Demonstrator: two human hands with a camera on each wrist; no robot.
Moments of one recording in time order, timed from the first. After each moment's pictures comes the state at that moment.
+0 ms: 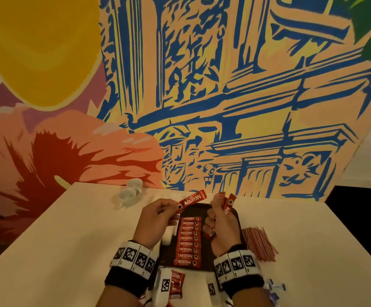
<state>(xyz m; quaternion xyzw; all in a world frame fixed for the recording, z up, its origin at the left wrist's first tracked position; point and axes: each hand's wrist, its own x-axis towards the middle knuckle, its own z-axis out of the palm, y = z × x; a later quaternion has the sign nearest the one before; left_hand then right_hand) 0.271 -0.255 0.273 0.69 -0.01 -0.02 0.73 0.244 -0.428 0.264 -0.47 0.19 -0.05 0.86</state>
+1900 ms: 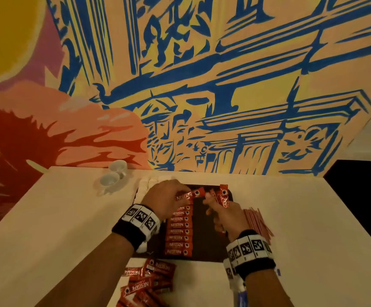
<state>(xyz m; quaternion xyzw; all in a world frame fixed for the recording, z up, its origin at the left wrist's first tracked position) 0.367 -0.306 0.249 0.94 -0.27 -0.01 0.22 0.291 -0.500 0.221 -0.68 0.21 0.04 0.70</state>
